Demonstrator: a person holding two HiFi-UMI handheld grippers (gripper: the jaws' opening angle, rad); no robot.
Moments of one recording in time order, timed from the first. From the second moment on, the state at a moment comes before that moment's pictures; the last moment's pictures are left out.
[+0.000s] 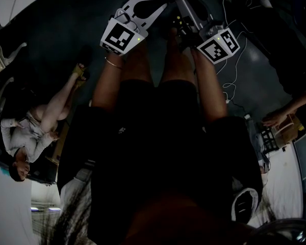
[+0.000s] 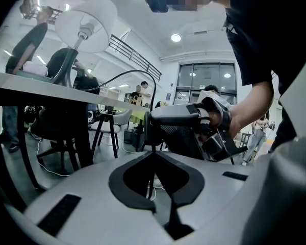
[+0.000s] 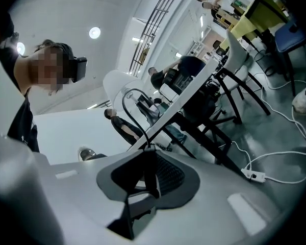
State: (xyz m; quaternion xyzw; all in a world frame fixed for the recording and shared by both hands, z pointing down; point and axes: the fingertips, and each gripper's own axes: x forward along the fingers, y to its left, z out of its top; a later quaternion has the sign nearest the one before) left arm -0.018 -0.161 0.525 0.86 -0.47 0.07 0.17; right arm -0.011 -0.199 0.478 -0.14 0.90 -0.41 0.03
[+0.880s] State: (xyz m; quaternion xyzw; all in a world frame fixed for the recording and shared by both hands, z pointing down) left arm -0.050 -0.155 0.524 0.84 -0.52 0.03 0.19; right arm -0.008 -0.208 0.496 -0.19 0.91 -0.37 0.00
